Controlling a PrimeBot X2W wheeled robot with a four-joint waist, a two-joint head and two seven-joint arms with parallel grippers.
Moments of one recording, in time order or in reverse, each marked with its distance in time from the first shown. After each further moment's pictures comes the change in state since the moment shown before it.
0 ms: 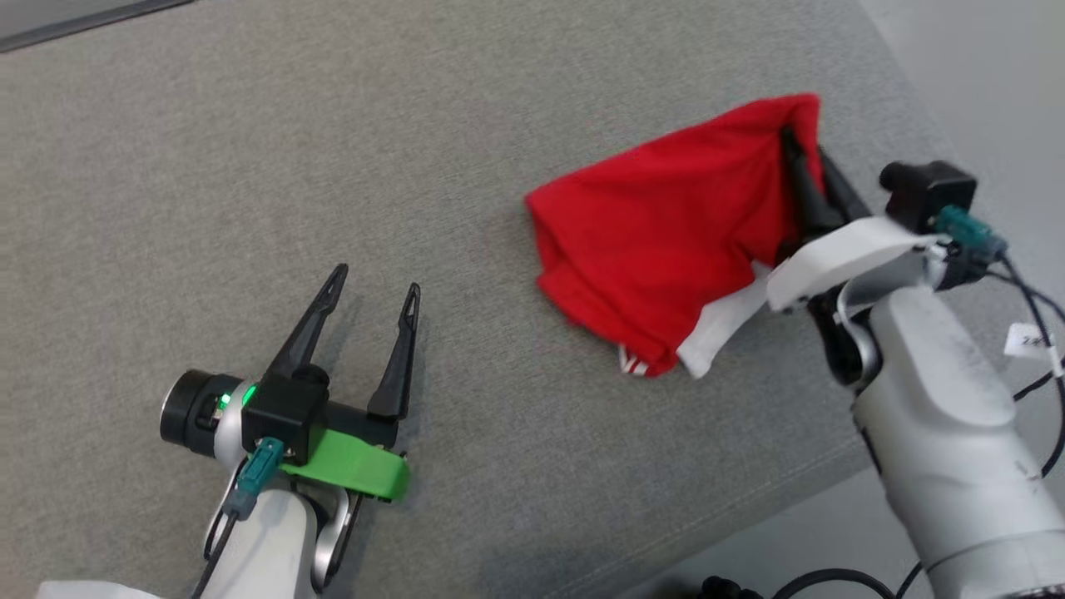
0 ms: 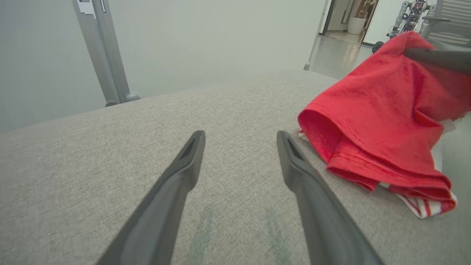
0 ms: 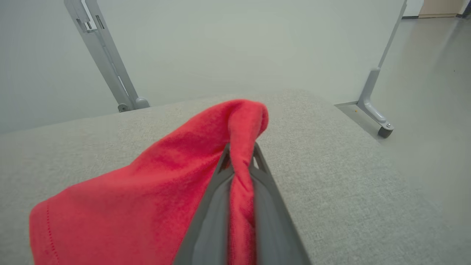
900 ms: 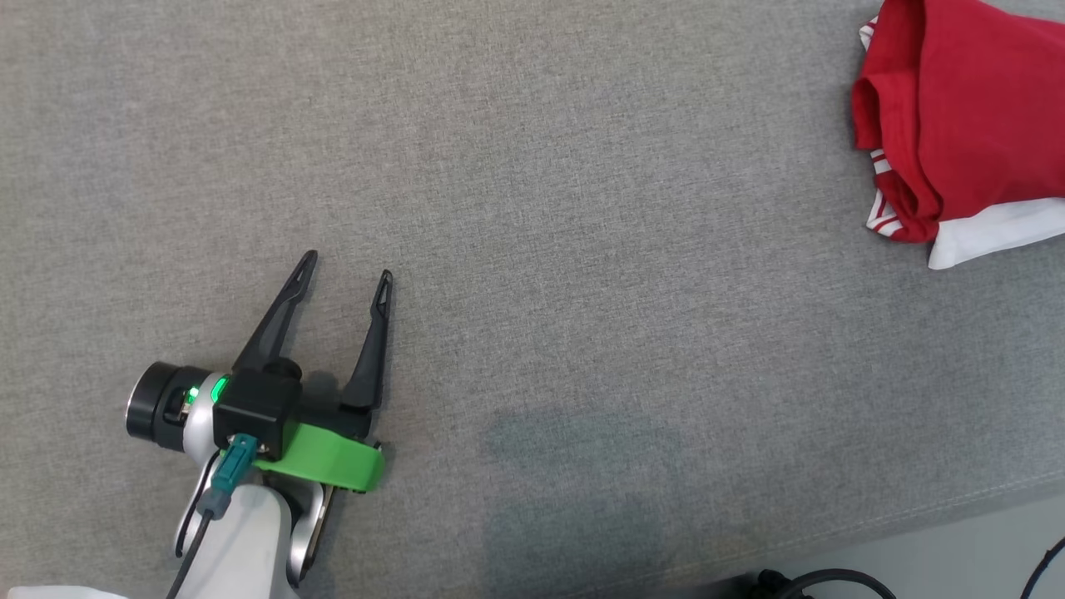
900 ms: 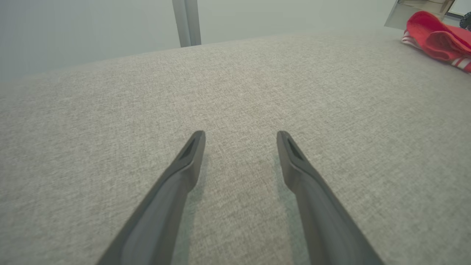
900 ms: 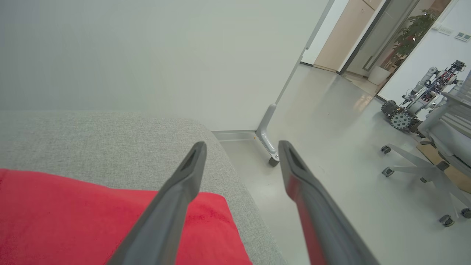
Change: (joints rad) left arm -0.011 0.030 0.036 -0.030 0.028 0.003 0.000; right arm -0.181 -0.229 -0.655 0.081 -0.494 0.000 0.000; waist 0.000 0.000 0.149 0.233
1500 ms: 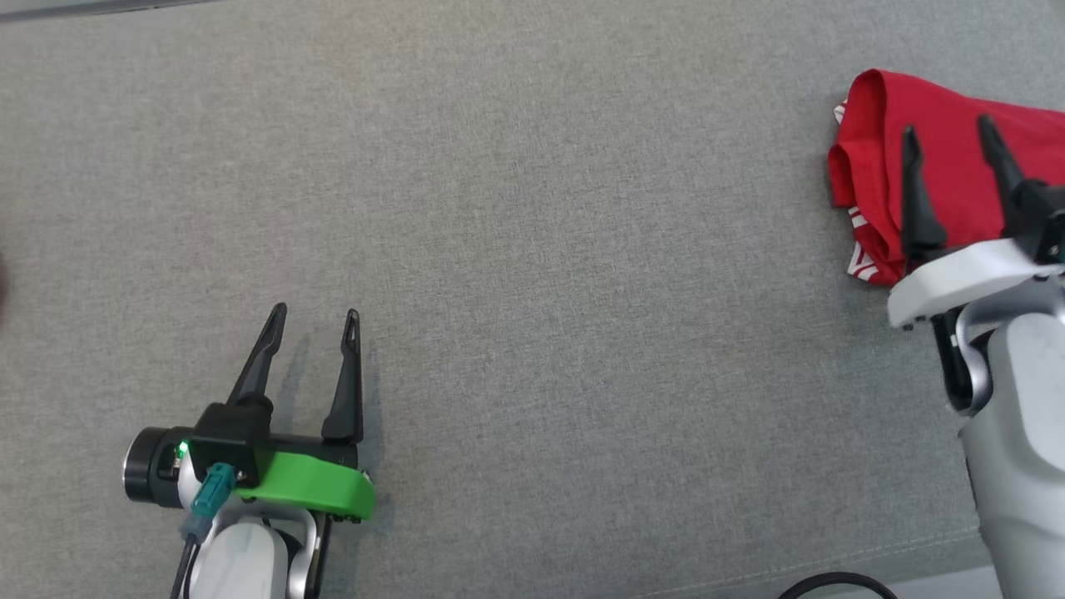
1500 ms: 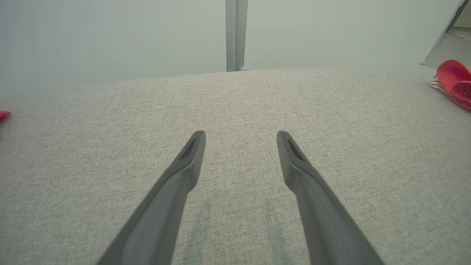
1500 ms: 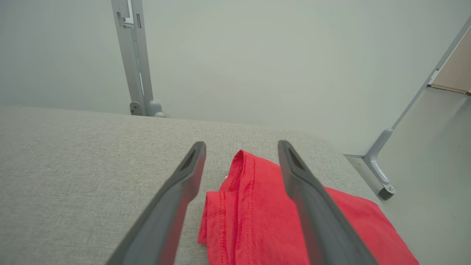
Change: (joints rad) left arm 0.062 -0.054 0.087 0.057 -0.054 0.038 0.000; right arm 0.259 0.093 0.428 -0.235 0.260 0.000 0.000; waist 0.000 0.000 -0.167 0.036
